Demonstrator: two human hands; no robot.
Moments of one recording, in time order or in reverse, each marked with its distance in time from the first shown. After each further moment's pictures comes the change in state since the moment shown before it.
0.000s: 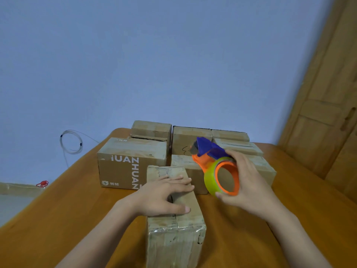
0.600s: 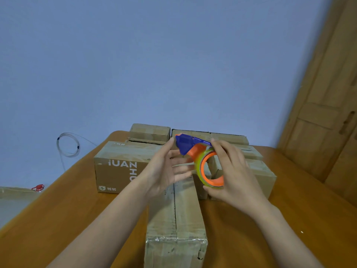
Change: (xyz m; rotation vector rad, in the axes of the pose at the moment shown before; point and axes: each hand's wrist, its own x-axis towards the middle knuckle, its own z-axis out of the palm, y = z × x) left_hand 0.033 0.034 -0.046 -1.620 0.401 -0.347; right_hand 0.028 -0.018 0.012 -0.217 0.181 -0.214
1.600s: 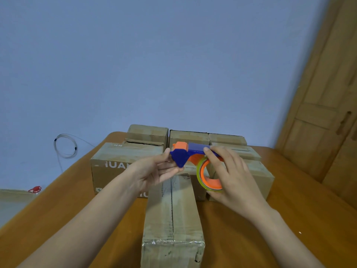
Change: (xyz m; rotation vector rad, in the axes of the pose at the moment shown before) left_hand 0.000 0.012 -0.016 -0.096 0.102 -0.129; right_hand -0.007 0.009 0.003 -0.210 -0.009 -0.112
